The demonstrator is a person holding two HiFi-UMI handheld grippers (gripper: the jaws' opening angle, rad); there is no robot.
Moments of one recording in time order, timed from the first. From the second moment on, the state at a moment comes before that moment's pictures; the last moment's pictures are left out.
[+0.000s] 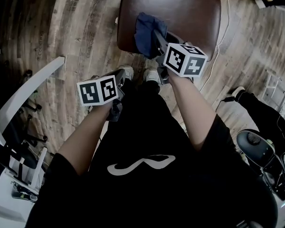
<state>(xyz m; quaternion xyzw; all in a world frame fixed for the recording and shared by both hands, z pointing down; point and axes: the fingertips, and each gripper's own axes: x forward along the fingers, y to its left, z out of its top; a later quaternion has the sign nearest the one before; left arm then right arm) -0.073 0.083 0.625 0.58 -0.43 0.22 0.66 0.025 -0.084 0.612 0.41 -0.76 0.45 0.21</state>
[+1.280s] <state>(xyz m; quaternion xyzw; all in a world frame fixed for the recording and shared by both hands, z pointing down) 0.063 0.072 0.629 0.62 -0.37 0.27 0.64 0.265 -0.082 0.619 0.54 -0.69 0.44 0.19</state>
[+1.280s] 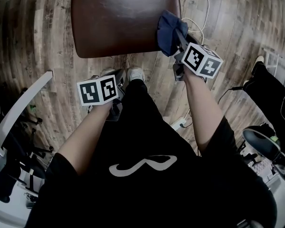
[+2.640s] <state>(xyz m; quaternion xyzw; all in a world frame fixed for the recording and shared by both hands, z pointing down) 0.003 0.087 0.428 0.73 -0.37 0.12 0.57 0.183 0.041 0.358 0.42 -0.81 0.41 0.04</state>
